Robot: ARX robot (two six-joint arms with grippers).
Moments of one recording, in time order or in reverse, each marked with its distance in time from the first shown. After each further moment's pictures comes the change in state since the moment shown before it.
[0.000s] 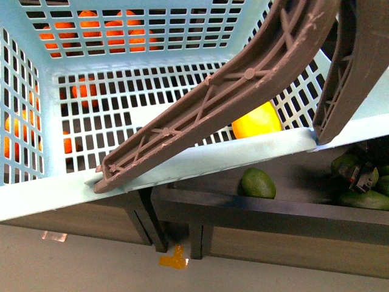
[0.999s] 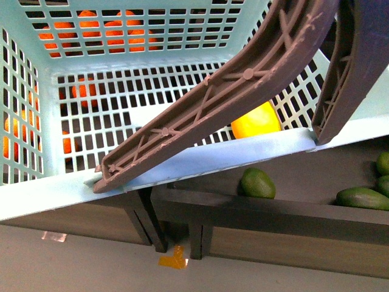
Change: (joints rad) left arm 0.000 0.000 0.000 0.000 0.000 0.000; right arm 0.175 -1.209 -0.757 0.822 0.040 1.109
